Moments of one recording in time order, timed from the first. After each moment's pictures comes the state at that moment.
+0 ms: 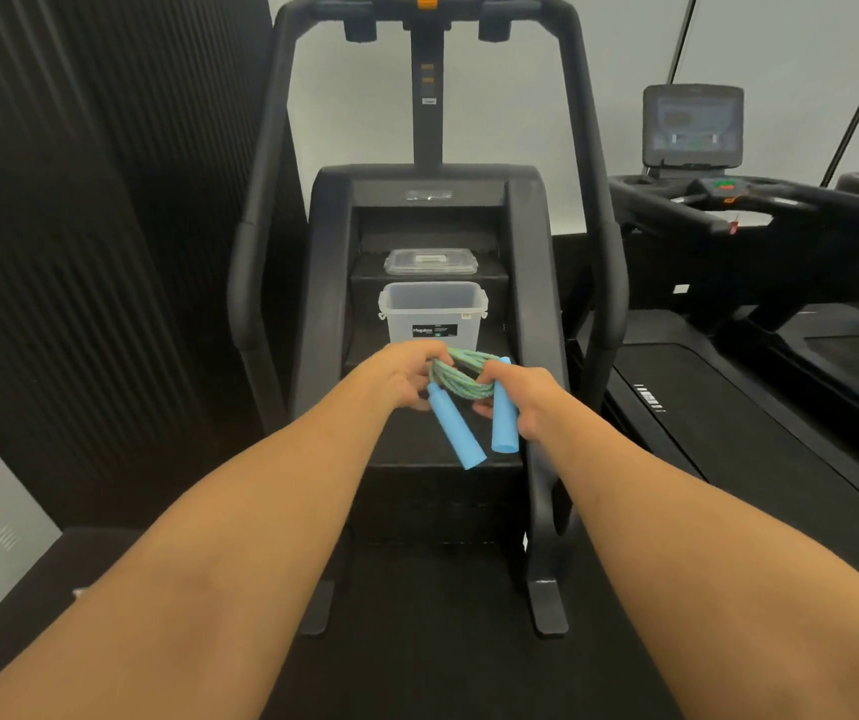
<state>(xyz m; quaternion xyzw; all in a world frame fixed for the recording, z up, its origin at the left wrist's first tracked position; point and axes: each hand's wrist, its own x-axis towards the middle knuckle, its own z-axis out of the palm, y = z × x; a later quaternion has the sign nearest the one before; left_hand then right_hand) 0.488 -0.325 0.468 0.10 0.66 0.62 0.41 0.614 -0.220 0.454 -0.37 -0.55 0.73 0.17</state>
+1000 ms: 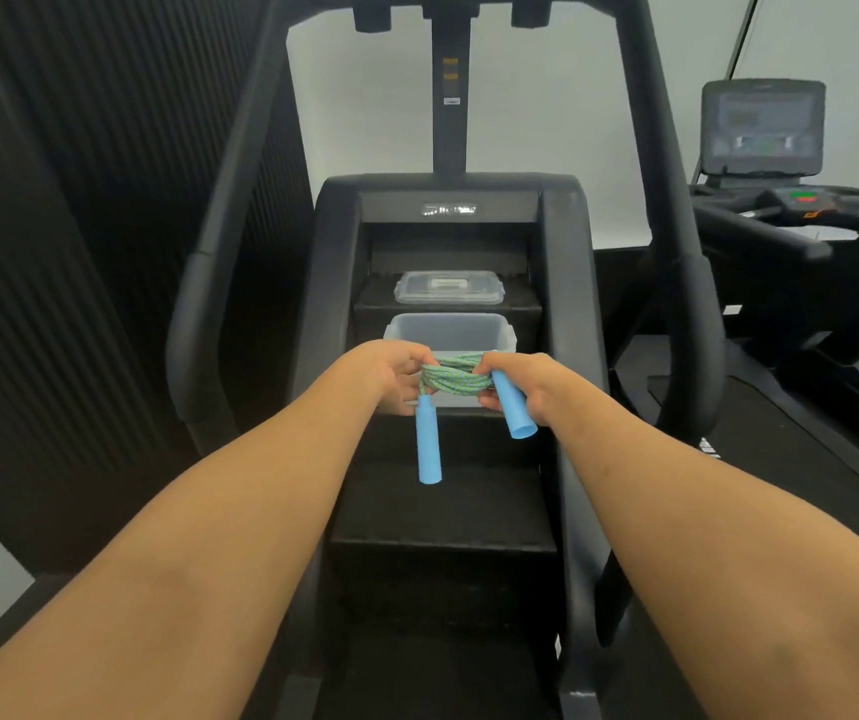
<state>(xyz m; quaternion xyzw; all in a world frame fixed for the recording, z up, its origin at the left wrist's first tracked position) 0.281 -0.197 0.463 0.01 0.68 0.59 0.44 0.401 -0.047 0.447 -0.35 -0.60 0.71 0.11</state>
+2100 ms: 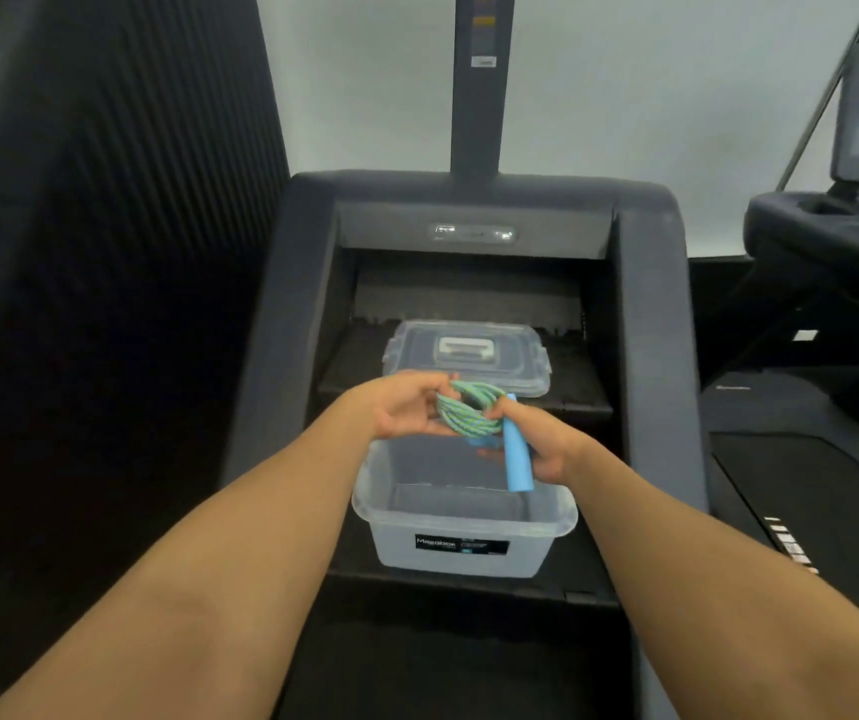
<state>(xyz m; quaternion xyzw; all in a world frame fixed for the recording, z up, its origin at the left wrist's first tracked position) -0.107 0.072 0.413 0.14 0.57 0.62 0.52 0.019 0.228 0.377 -0.30 -0.56 0.77 0.01</state>
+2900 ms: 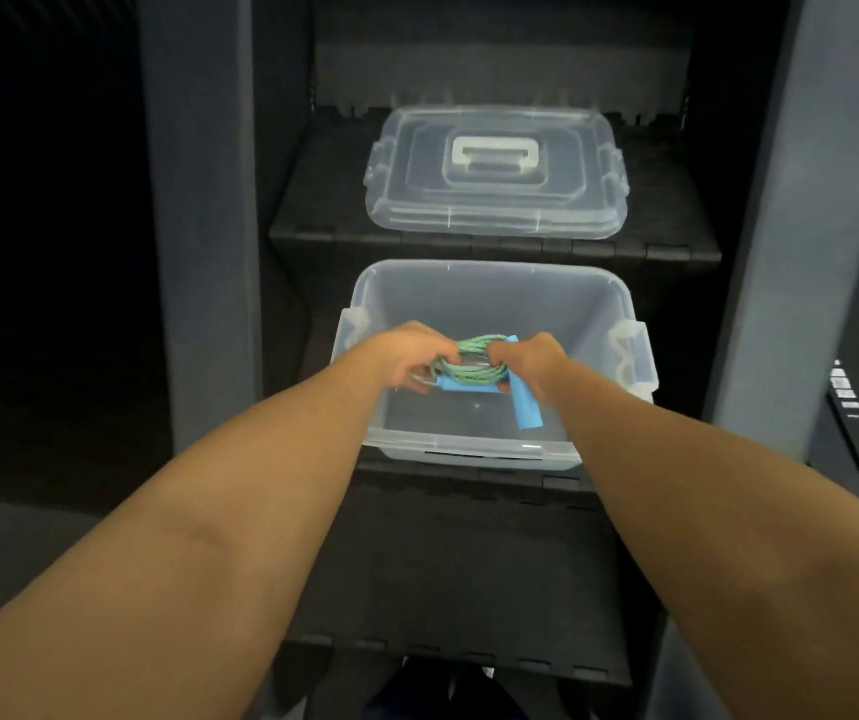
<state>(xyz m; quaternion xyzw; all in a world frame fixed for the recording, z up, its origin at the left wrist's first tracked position) -0.185 0.126 0.203 0.05 0.78 0.38 0.49 -0.073 0.261 0.197 -0.48 -0.64 0.60 -0.03</state>
